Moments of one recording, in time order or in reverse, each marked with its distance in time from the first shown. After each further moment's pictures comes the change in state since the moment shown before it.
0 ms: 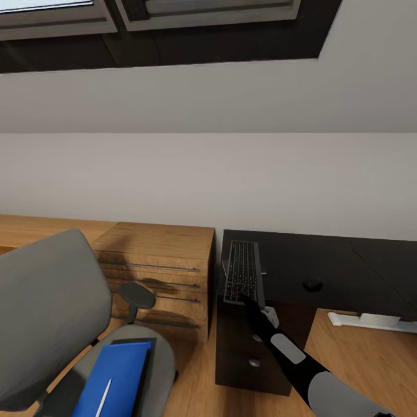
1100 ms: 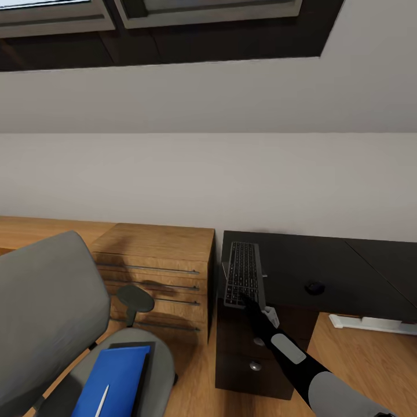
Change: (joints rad) left arm 0.000 -0.001 0.000 0.000 -0.001 0.000 0.000; right arm 0.000 -0.002 0.000 0.000 0.001 0.000 0.000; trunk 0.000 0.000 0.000
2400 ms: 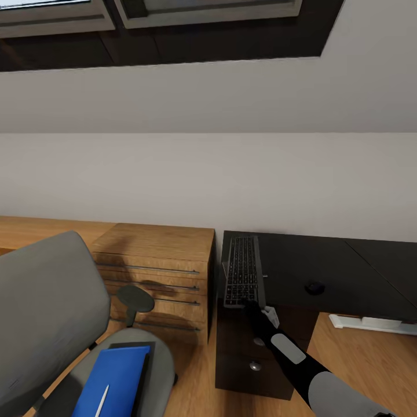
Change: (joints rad) left arm 0.000 0.000 0.000 0.000 0.001 0.000 0.000; right arm 0.000 0.000 0.001 -0.001 0.002 -0.002 0.002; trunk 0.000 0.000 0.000
